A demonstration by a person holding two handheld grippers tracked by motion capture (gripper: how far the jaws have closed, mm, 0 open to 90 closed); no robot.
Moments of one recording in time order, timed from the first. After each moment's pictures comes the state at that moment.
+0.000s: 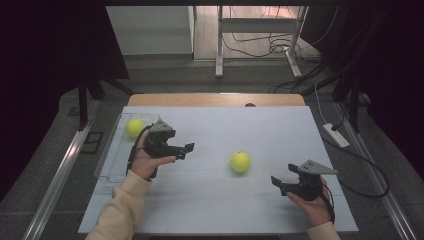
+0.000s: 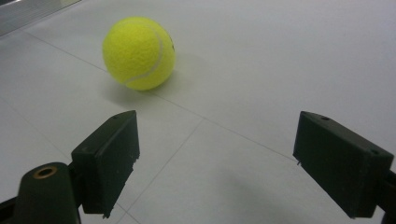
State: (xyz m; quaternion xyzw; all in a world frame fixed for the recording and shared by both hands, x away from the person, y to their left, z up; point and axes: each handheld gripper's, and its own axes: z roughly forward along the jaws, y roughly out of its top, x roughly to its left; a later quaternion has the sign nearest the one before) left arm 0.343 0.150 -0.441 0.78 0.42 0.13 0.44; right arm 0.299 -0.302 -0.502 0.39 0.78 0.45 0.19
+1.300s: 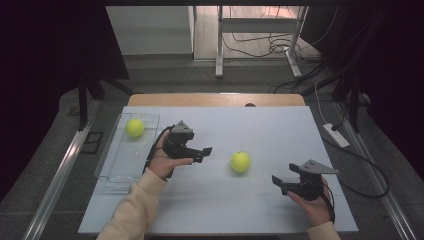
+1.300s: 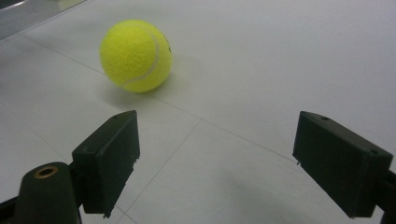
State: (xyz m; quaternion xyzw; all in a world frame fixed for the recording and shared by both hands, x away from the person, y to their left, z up) left arm 0.353 0.103 -0.449 0.81 0.38 0.10 0.44; right arm 0.300 -0.304 -0.502 0.40 0.77 0.45 0.19
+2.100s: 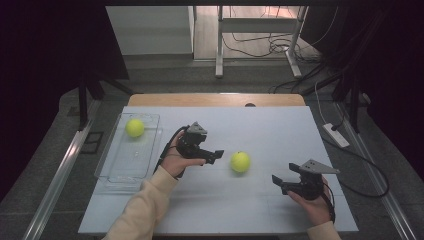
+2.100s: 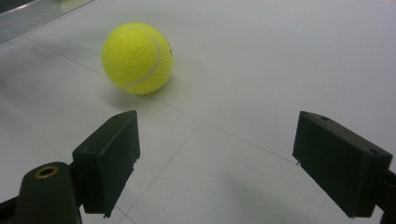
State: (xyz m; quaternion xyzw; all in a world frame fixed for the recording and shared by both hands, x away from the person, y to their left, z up) left arm 0.363 0.067 -0.454 0.83 0.36 0.08 0.43; right arm 0.301 -0.305 -0.501 0.40 0.77 0.46 0.18
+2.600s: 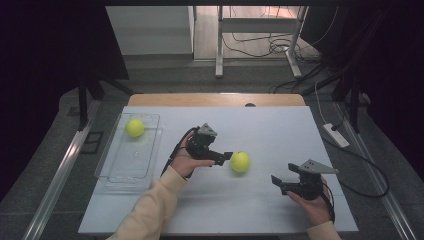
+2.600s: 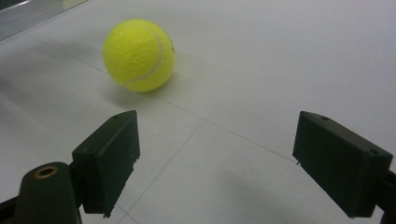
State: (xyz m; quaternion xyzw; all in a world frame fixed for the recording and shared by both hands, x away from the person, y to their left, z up) left arm 0.365 0.043 -0.457 0.83 0.34 0.07 0.43; right arm 0.301 -0.304 -0.502 0.40 0.78 0.45 0.18
